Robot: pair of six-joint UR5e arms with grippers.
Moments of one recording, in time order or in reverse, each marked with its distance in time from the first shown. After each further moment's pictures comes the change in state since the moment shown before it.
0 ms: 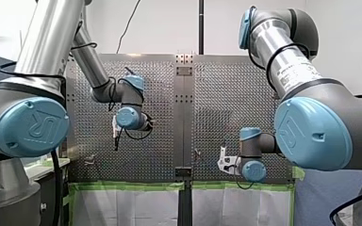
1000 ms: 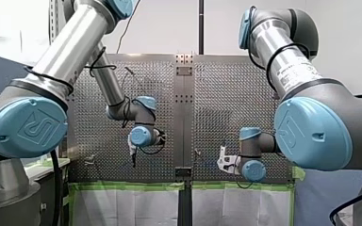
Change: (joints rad) left arm -0.033 -0.264 0.164 0.094 0.058 -0.122; right arm 0.000 0.000 -0.009 -0.001 -0.008 0.006
